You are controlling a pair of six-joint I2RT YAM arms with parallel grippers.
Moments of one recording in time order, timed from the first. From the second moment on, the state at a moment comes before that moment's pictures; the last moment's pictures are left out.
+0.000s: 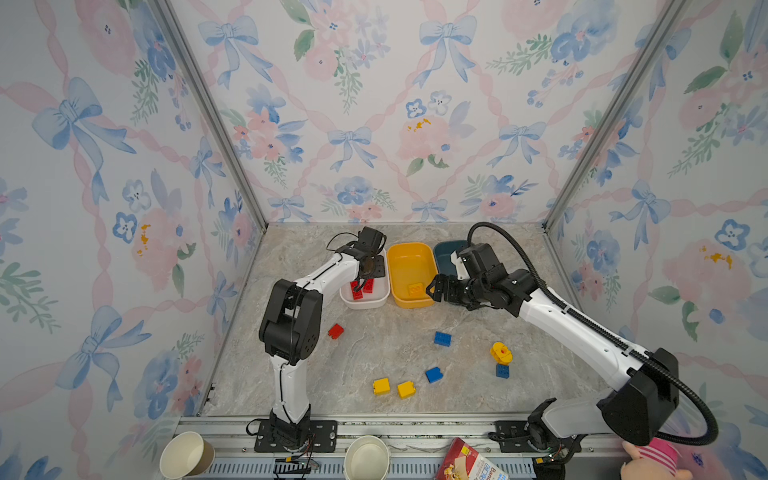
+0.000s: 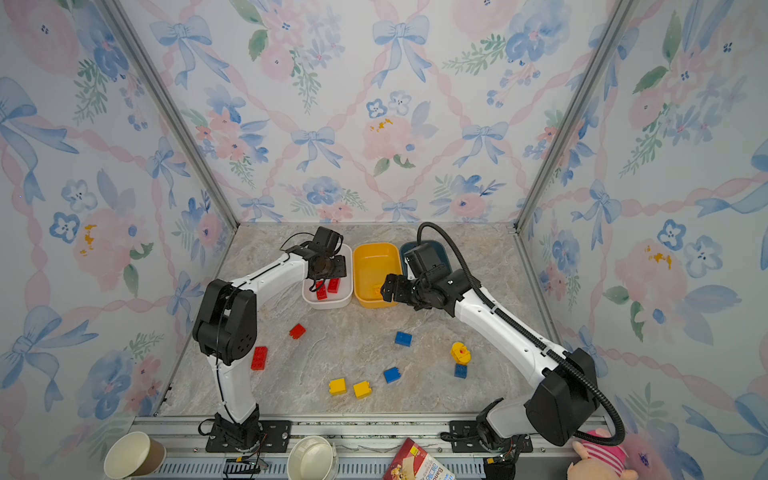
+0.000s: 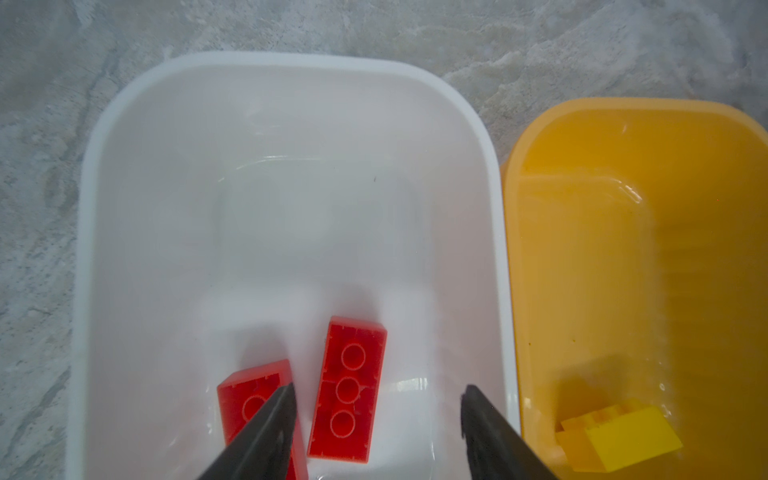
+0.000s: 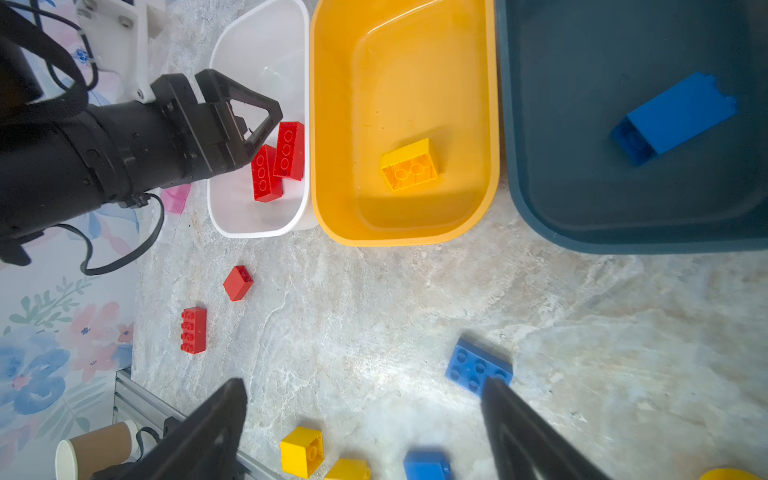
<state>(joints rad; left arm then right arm) -0.41 1.95 1.50 -0.54 -0.16 -0.46 0.61 1.41 1.25 -0.72 -0.12 0.67</state>
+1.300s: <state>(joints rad) -0.44 1.39 0.97 -0.35 -0.02 -0.60 0.79 1.73 1.12 -0.82 0.09 0.98</state>
